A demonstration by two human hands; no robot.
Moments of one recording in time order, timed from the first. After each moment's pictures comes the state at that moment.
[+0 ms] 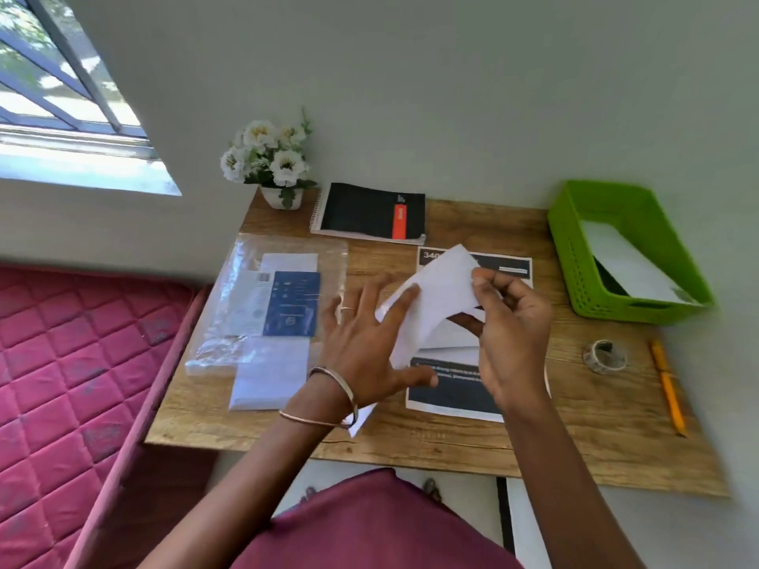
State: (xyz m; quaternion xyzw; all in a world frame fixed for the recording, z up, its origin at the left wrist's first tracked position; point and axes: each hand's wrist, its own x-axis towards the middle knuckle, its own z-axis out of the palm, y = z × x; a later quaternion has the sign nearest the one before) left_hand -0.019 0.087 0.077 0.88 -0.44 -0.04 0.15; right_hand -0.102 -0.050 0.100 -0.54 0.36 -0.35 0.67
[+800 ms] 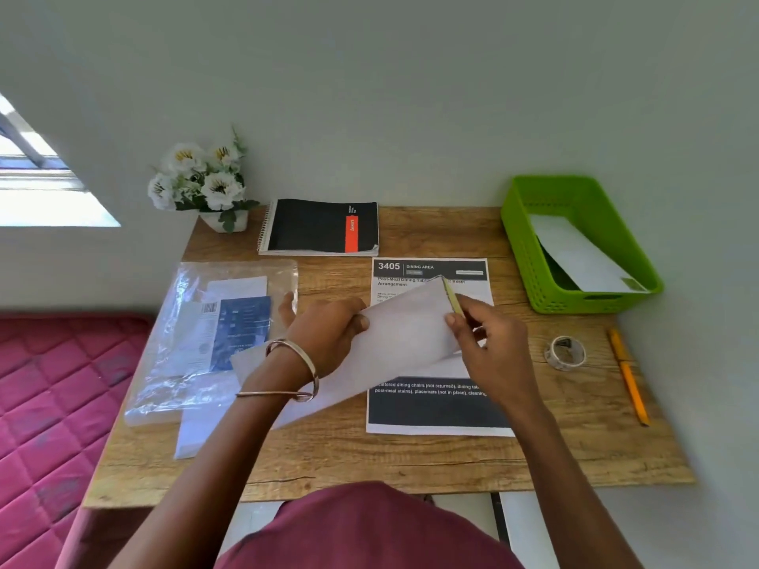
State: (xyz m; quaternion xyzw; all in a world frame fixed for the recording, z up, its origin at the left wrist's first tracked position) left_hand 0.014 0.035 0.090 0.90 -0.39 -0.15 0.12; right_hand -0.141 -0.118 0.066 -0.84 0.25 -0.27 0.40
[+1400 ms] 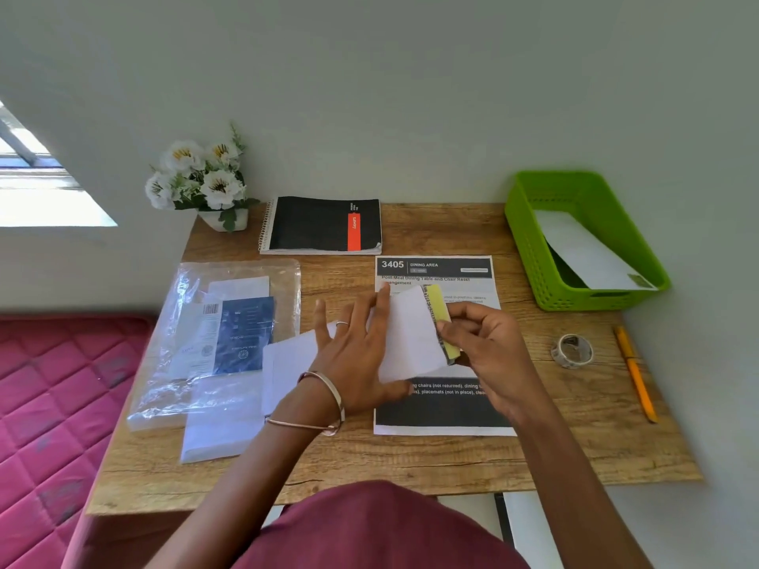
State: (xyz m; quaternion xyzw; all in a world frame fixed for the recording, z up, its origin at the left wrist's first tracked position) left_hand -0.008 0.034 0.053 0.86 -0.49 -0.09 0.12; right_hand -0.130 -0.107 0.071 -0.61 0.28 -0.17 0.72
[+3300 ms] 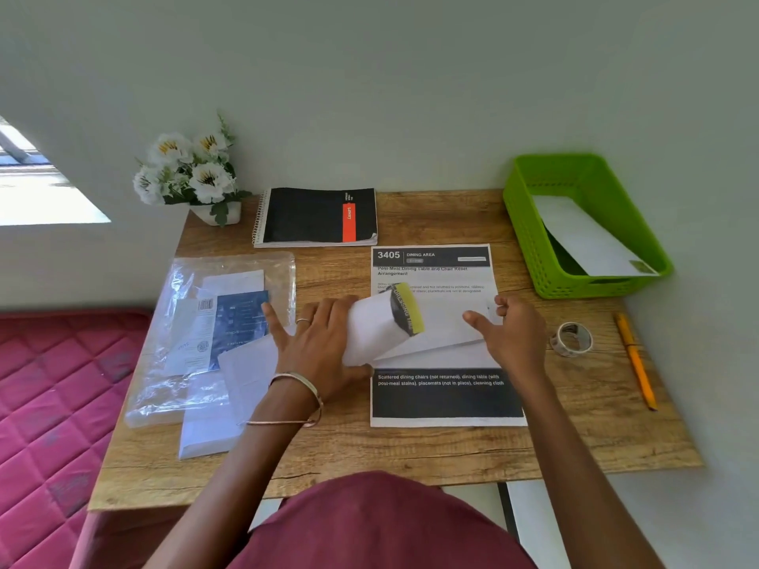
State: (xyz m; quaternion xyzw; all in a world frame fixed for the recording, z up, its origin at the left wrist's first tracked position) left_hand 0.007 0.046 0.037 0.91 -0.41 -0.07 0.09; right_hand -0.134 -0.165 0.013 -0.78 0.51 -0.14 0.33
